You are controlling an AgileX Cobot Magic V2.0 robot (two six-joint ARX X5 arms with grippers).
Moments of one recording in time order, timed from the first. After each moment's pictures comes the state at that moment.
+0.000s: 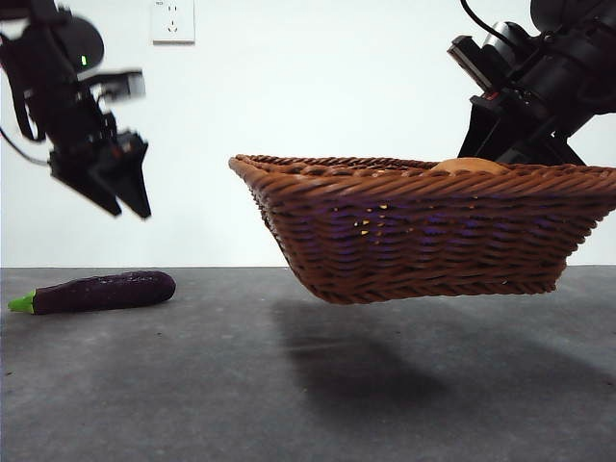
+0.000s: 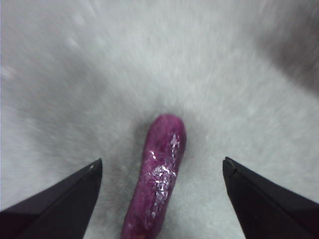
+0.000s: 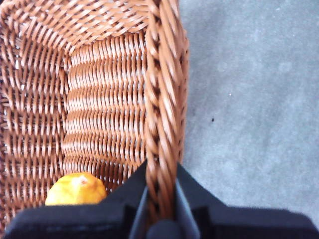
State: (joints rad) left arm -0.07 1.92 1.60 -0.70 0.29 0.58; right arm 0.24 1.46 0.99 -0.46 -0.60 0.21
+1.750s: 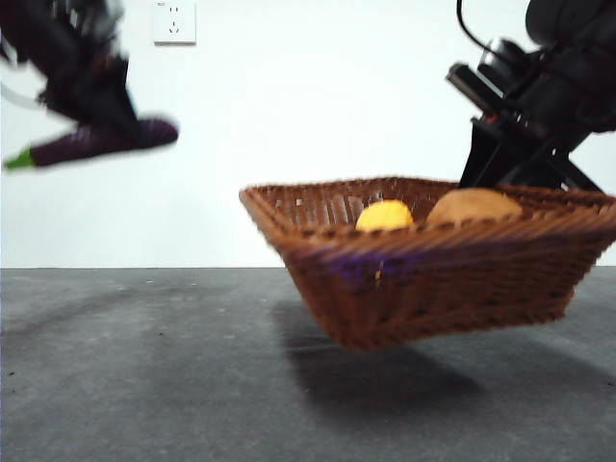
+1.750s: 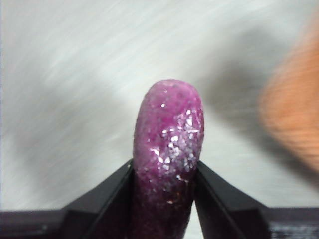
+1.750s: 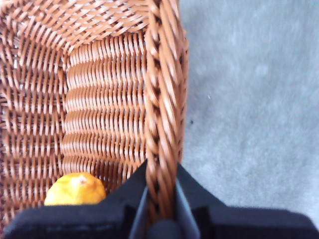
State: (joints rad) left arm -0.08 1.70 1.60 -0.84 0.46 0.48; right arm 0.24 1.50 0.99 -0.46 -0.53 0.19
